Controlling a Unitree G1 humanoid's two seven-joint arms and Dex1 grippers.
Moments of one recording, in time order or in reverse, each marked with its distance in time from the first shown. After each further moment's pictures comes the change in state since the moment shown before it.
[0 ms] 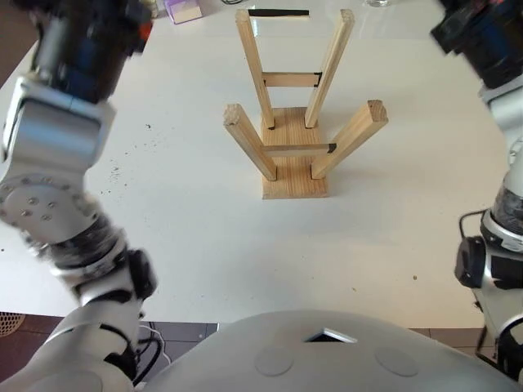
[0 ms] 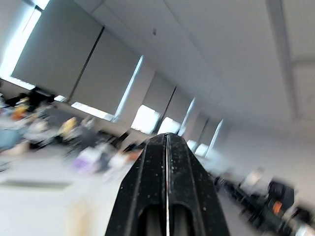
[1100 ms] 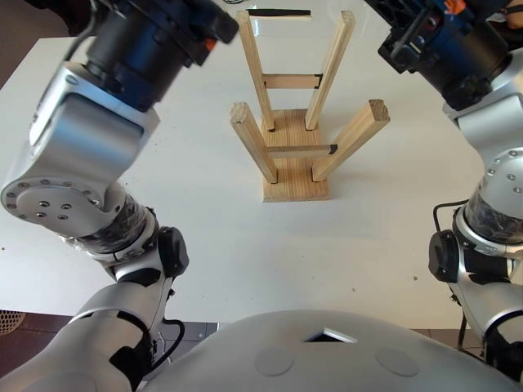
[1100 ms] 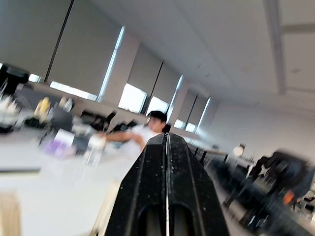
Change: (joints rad) left arm -0.279 -0.255 -0.070 -0.157 -0.140 0.282 0.405; right arm -0.133 0.202 -0.032 -0.363 0.173 0.249 -0.186
